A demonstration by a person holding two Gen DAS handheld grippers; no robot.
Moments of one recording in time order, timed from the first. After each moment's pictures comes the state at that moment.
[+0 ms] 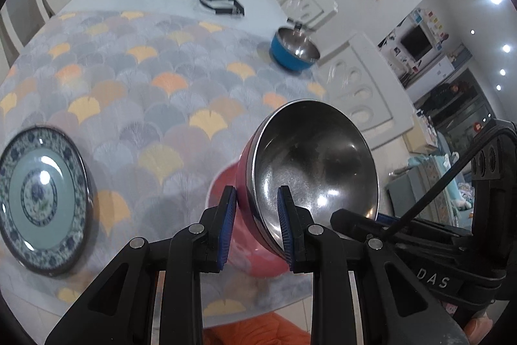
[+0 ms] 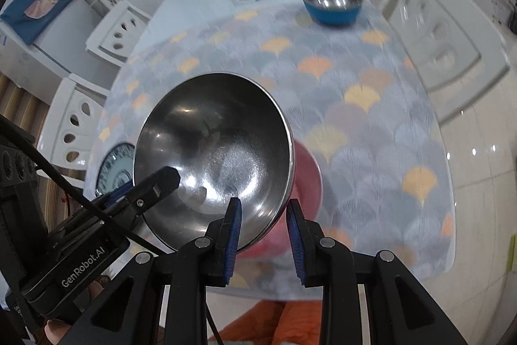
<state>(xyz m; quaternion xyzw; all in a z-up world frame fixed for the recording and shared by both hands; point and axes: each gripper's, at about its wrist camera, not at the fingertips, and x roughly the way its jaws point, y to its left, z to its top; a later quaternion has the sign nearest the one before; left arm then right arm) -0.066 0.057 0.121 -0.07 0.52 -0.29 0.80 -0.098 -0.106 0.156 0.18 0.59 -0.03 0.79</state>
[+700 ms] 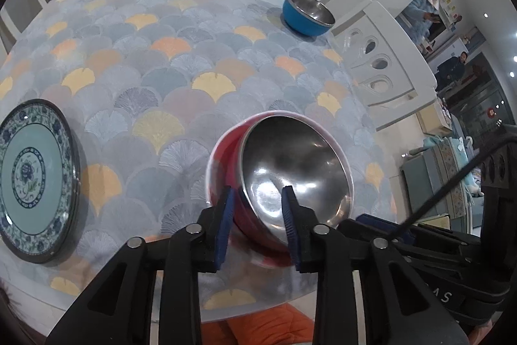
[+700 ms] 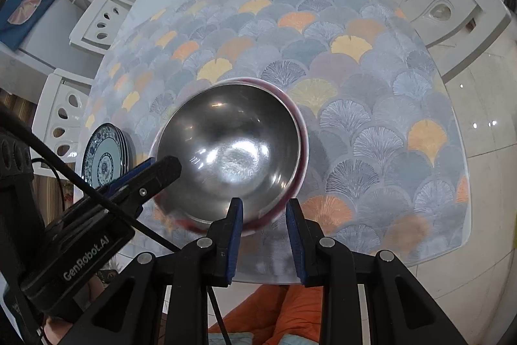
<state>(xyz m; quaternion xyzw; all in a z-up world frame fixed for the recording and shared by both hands) -0.071 0.044 0.089 -0.04 0.55 -0.27 0.79 -0.116 -0.111 0.121 0.21 0.62 -0.04 0.76</state>
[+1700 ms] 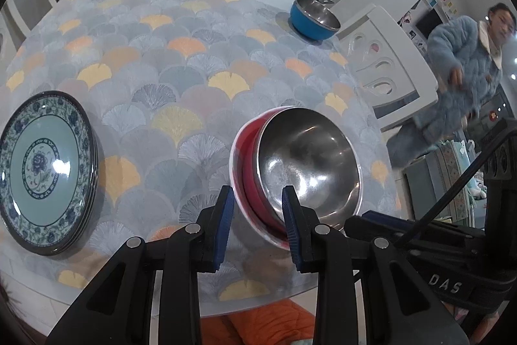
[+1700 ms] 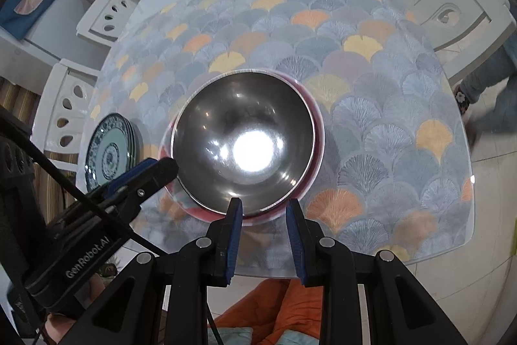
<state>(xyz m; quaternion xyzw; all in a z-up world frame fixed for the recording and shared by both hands) -0.081 0.063 0.091 -0.04 0.54 -0.27 0.79 -0.119 -0.099 0.127 0.20 0.61 -0.03 0.76</state>
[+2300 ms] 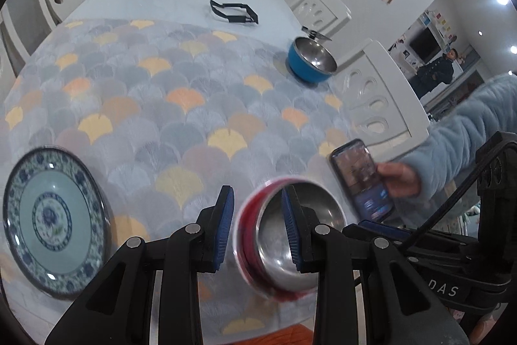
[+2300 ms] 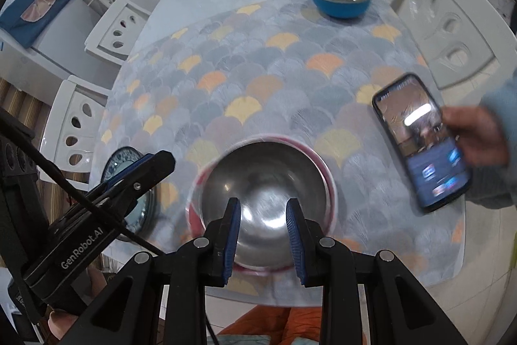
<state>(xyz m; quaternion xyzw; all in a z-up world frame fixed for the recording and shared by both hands) -0.032 0.065 0.125 -0.07 0.51 -0.27 0.81 -0.069 -0.103 0.158 0.19 0.59 -0.02 0.78</state>
